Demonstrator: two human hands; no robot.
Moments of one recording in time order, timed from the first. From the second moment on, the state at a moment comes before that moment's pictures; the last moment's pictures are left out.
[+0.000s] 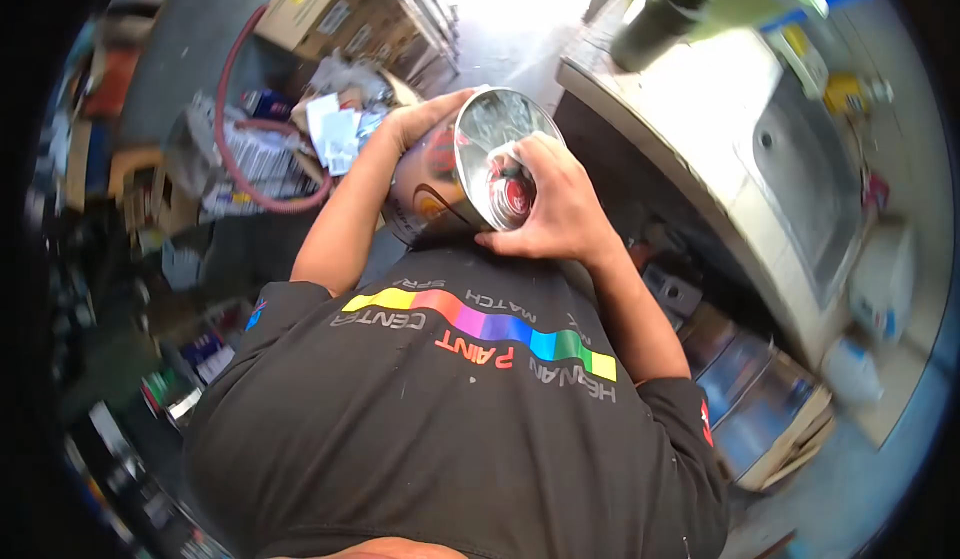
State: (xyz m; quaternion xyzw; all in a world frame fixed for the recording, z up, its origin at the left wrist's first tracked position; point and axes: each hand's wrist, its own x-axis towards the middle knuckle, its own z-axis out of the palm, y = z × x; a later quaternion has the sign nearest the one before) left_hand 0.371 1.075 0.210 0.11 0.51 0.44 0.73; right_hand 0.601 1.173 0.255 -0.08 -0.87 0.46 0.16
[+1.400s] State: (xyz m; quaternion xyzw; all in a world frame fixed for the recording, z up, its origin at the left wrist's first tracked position) left_hand 0.285 0.864 0.134 0.12 0.36 0.90 0.21; right_hand 0.336 1.021 0.306 0.30 -0.90 0.30 0.06
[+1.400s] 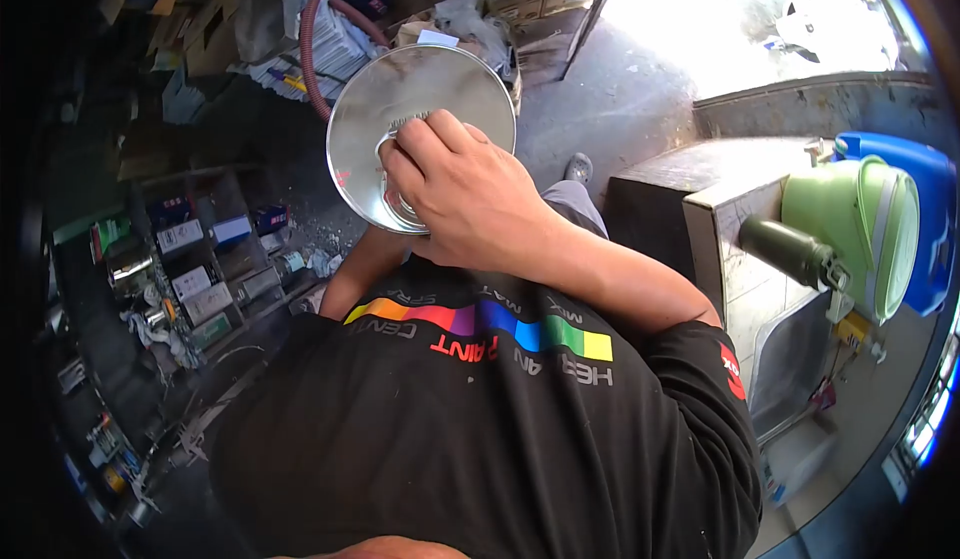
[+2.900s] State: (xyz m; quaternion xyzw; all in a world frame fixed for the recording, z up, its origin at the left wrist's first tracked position) left_hand 0.271 0.927 0.269 0.07 0.82 0.42 -0.38; right_hand 0.141 1.105 0.143 -0.09 -0.15 0.96 -0.21
